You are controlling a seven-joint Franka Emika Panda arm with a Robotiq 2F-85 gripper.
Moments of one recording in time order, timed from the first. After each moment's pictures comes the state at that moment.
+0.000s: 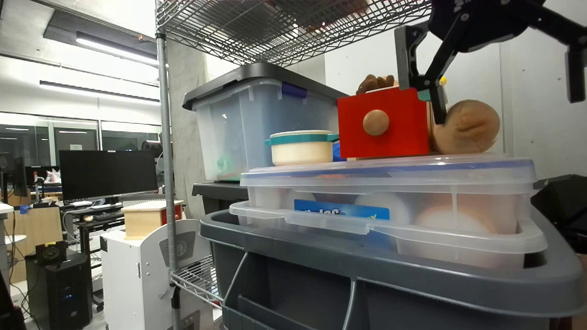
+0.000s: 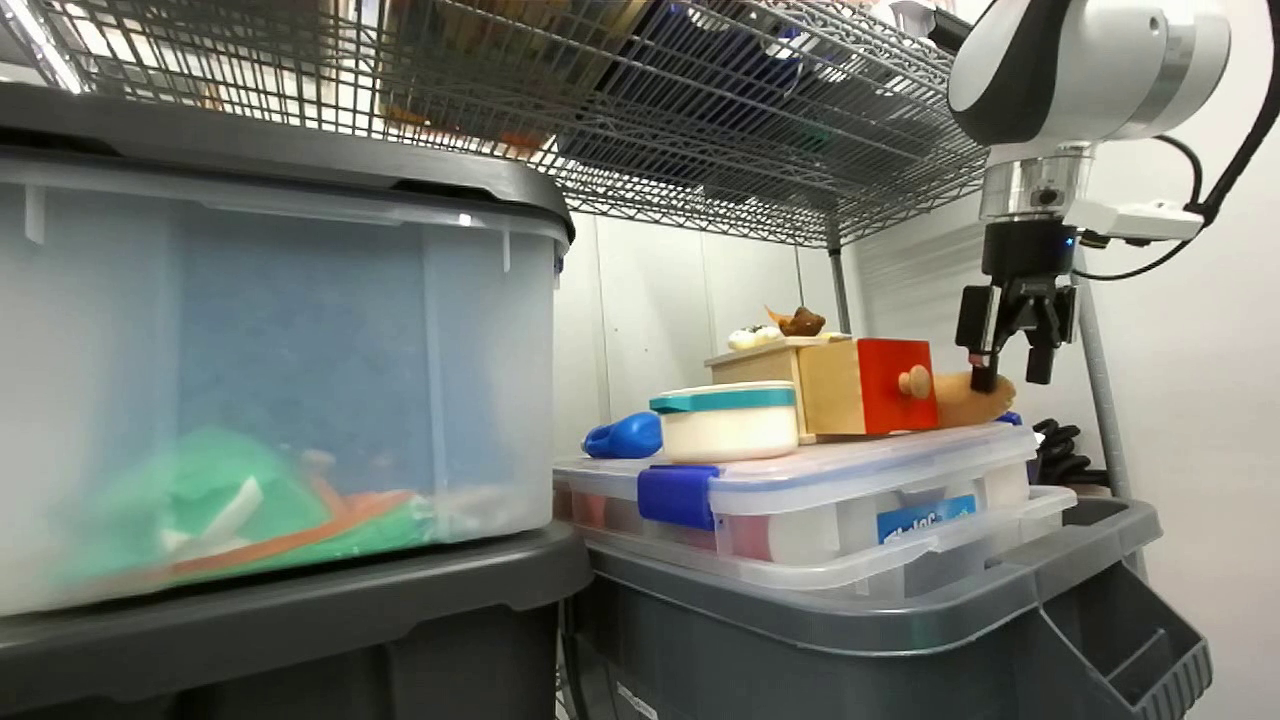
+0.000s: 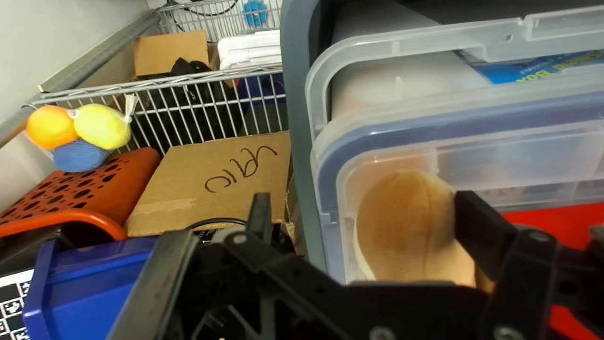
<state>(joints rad) -0.19 0.01 -0.23 -2.08 0.08 2.40 -0.41</state>
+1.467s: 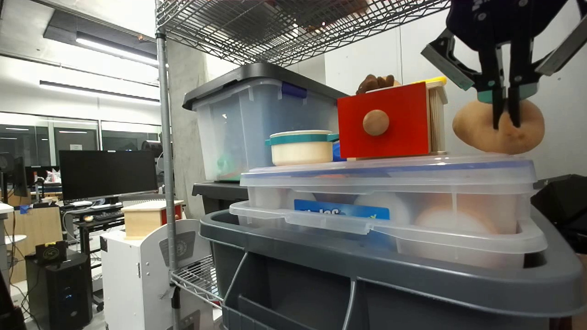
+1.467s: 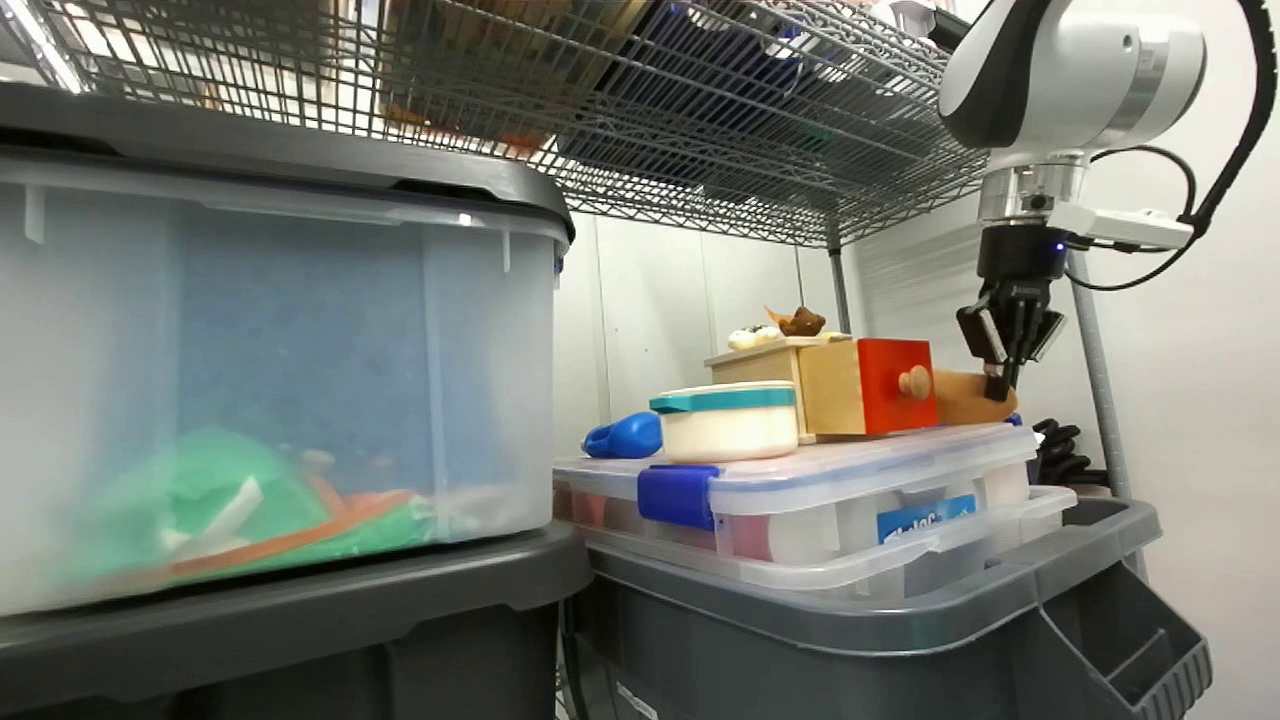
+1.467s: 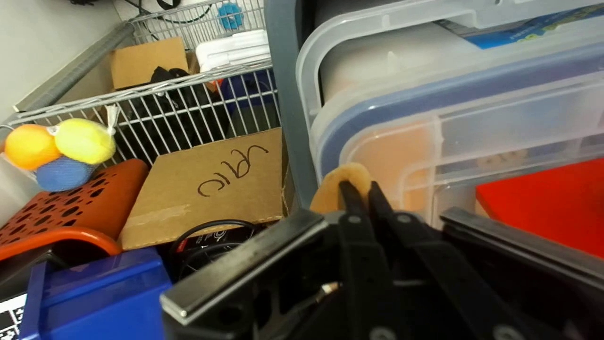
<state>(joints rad) -0.21 0.07 -0.23 -2.00 0.19 2.33 -0.42</state>
